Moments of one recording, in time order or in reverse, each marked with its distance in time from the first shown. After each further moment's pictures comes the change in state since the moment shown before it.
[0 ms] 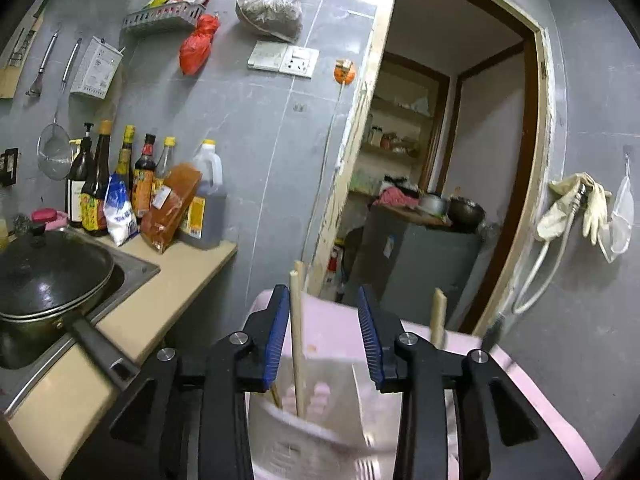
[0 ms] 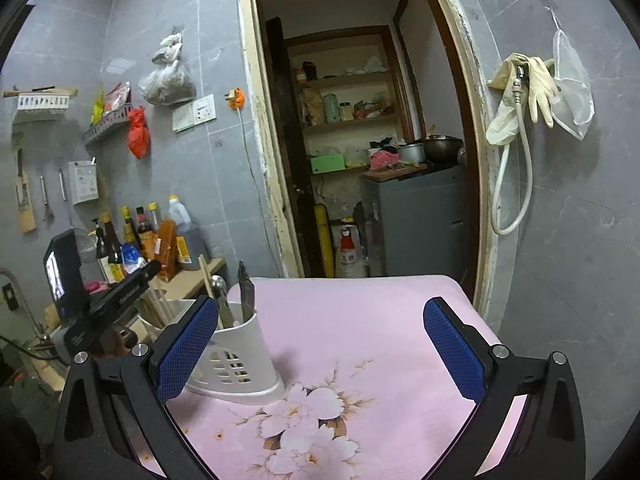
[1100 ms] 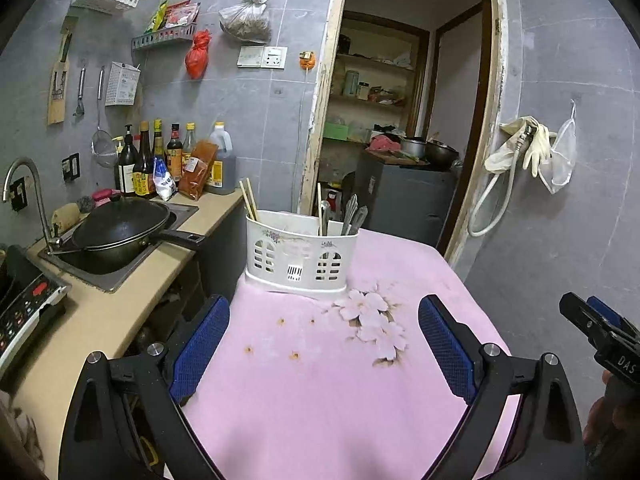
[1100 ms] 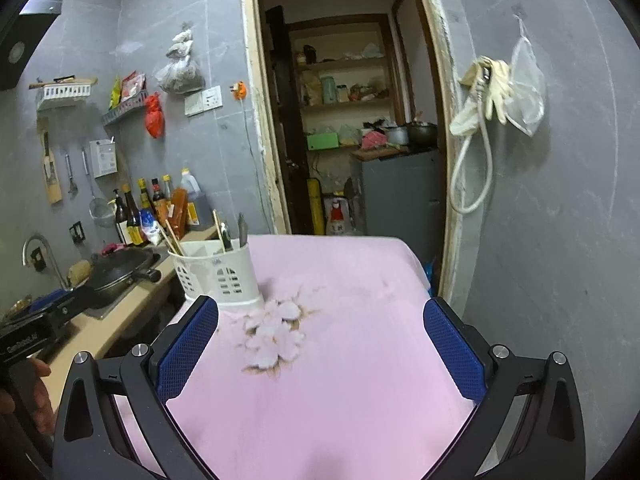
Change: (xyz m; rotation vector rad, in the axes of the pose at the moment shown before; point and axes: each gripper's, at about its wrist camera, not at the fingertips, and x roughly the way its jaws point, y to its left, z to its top) left arm -0.257 -0.136 -0.058 0.080 0.181 0.062; right arm -0.162 -0.049 -0.018 -0.024 0.122 -0.026
